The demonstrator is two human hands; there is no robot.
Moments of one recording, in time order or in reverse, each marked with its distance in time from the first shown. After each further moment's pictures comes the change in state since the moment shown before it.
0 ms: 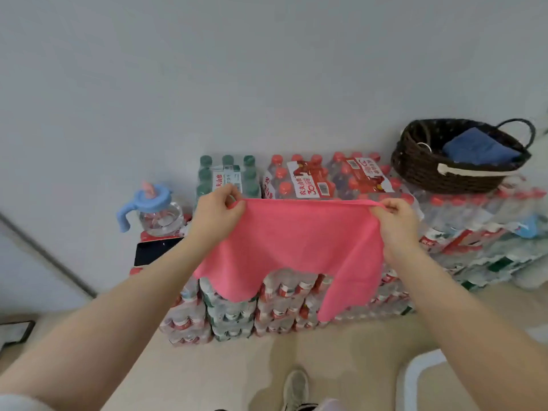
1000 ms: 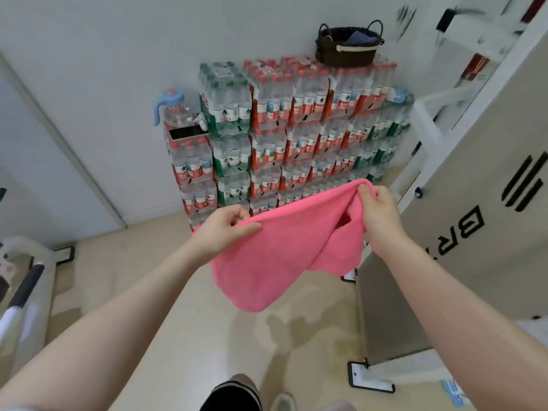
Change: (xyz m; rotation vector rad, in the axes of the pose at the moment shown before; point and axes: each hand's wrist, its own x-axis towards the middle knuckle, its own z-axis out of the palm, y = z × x) left_hand -0.589 -0.080 -0.221 -0.198 -0.602 0.084; right_hand -0.660 0.039 -0.188 -0.126 0.075 0.061
